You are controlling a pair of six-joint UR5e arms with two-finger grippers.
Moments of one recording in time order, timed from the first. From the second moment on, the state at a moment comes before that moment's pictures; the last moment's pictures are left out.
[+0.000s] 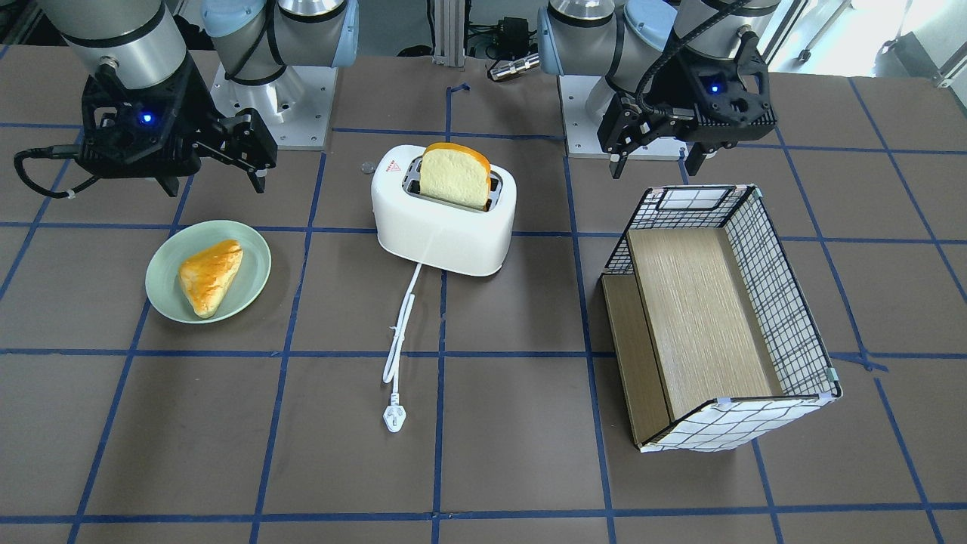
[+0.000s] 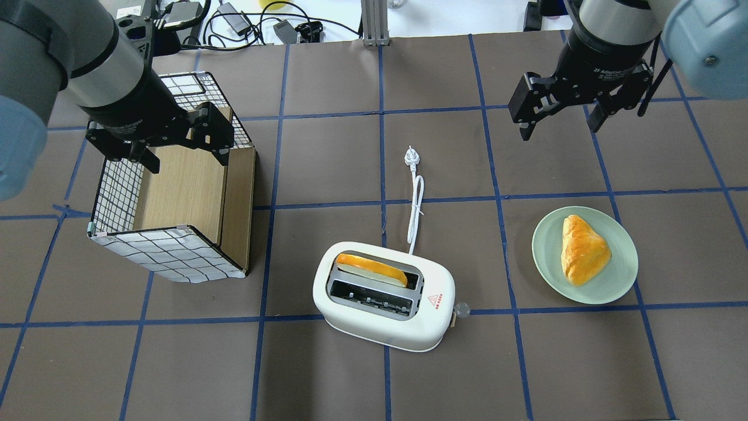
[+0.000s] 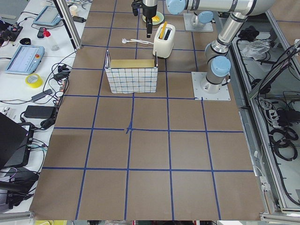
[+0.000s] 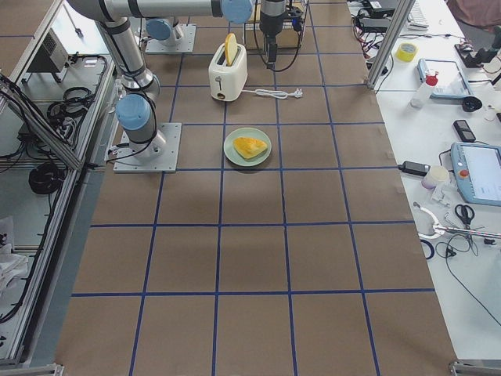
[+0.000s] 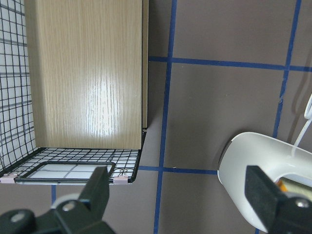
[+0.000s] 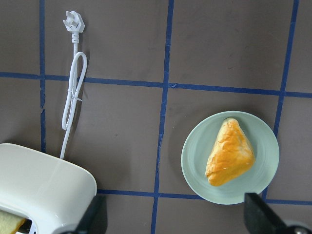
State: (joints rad) left arm -1.57 -1.46 -1.67 -1.53 1.58 -0.08; right arm 1.57 -1.57 1.55 -1.53 -1.58 -0.08
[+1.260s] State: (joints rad) left arm -1.57 -1.46 -1.67 -1.53 1.58 -0.08; right arm 1.58 -1.63 1.62 -1.31 -1.41 0.16
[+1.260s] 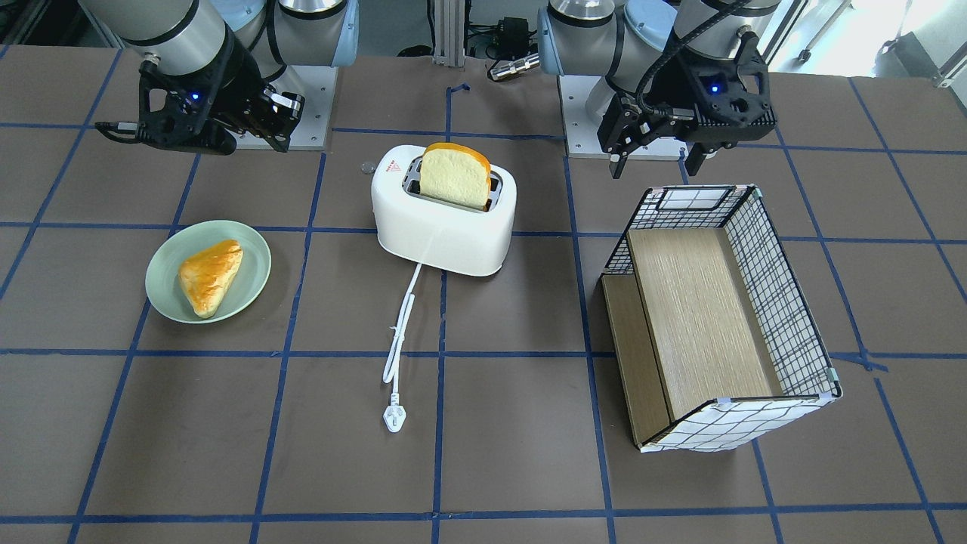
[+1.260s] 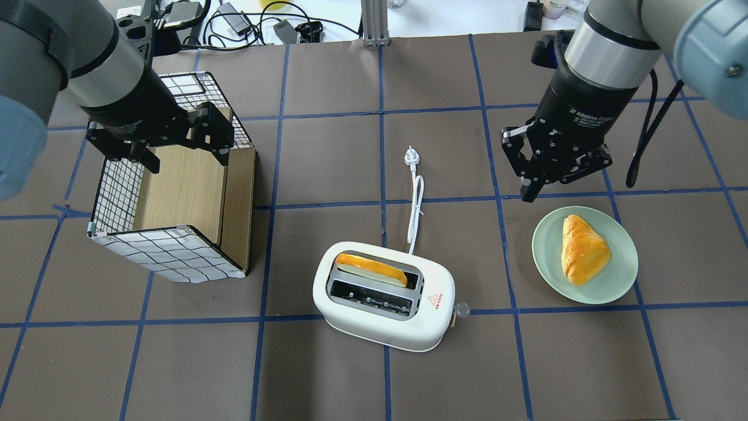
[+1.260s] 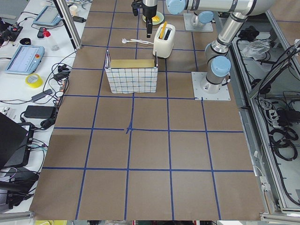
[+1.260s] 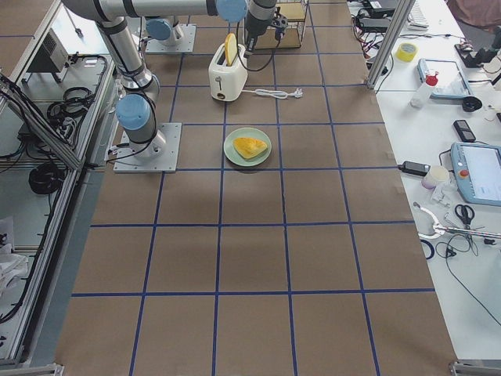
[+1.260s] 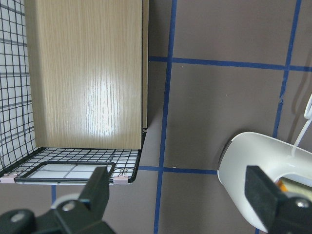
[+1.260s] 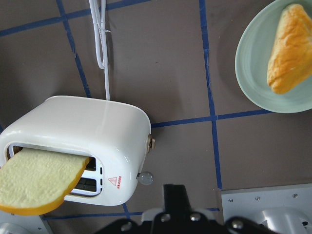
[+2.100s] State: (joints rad) left arm -1.57 -1.46 -1.67 -1.53 1.58 -0.08; right arm 1.58 -1.76 1.89 -1.50 -1.36 0.14
